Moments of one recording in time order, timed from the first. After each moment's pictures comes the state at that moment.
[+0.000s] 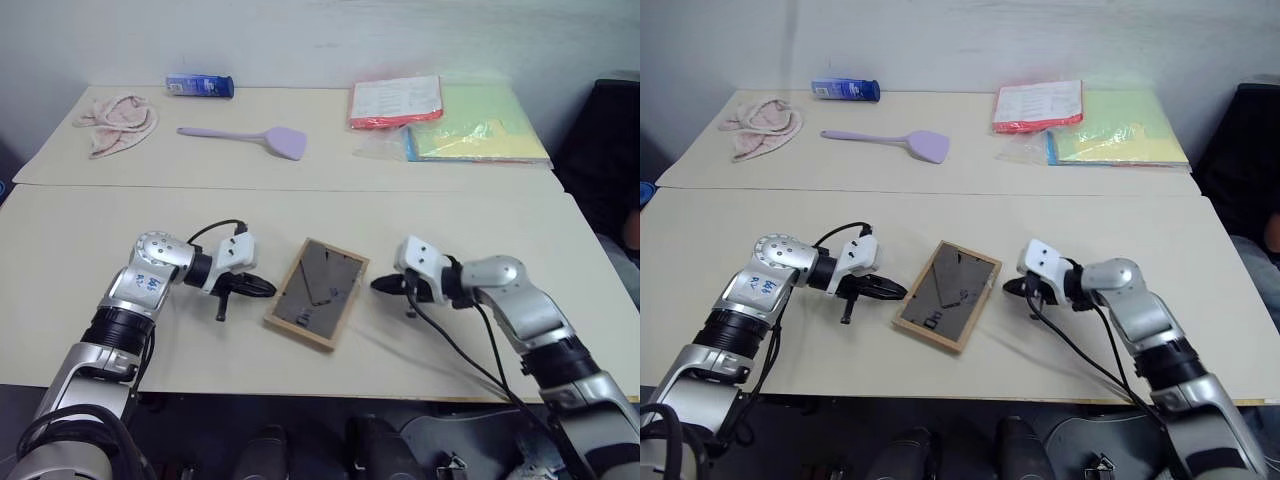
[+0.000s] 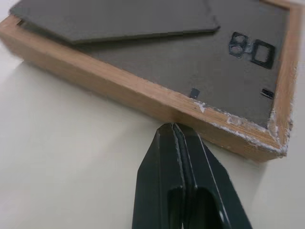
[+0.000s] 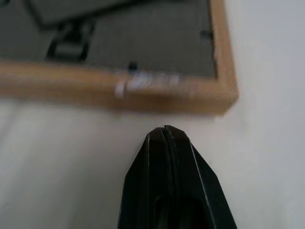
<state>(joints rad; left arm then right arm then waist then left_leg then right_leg) -0.64 0.65 -0.23 0.30 -0.13 0.23 -1.35 -0.60 -0.59 0.28 0.16 0.13 0.33 1.03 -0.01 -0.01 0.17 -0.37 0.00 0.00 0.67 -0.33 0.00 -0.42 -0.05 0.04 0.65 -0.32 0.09</state>
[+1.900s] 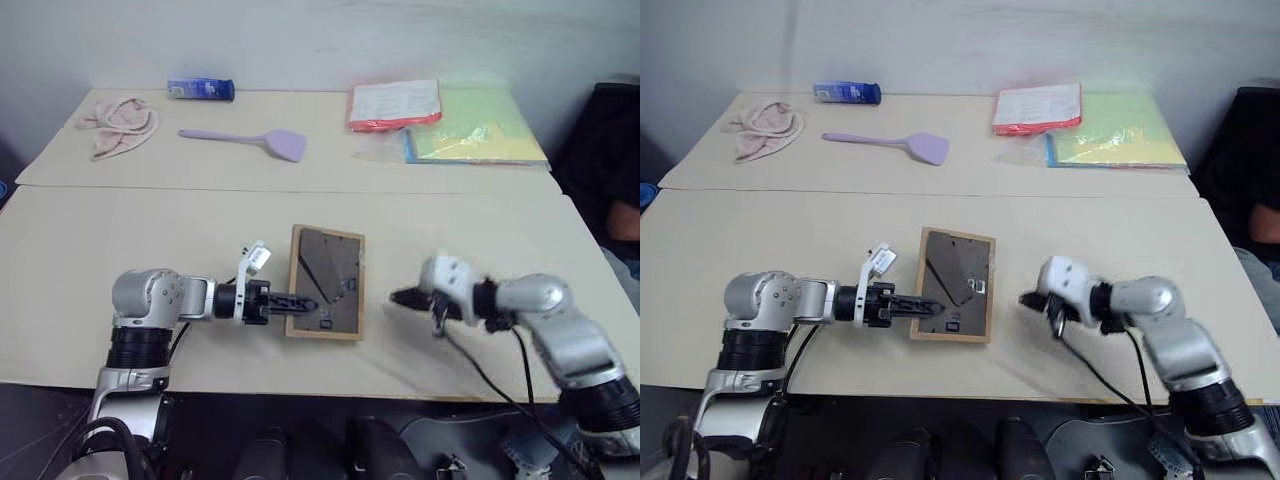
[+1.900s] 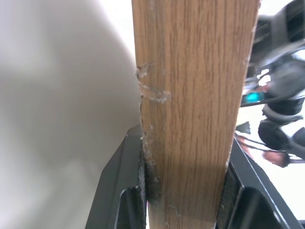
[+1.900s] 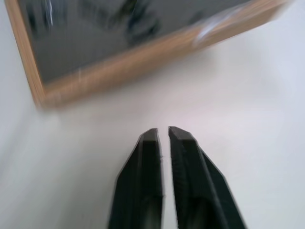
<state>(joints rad) -0.61 0.48 0.12 0.05 -0.70 1.46 -0.87 -0.45 -0.72 -0.05 -0.30 0.46 0.74 1.07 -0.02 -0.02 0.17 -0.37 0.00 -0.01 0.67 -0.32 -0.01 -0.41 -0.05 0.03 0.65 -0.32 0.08</state>
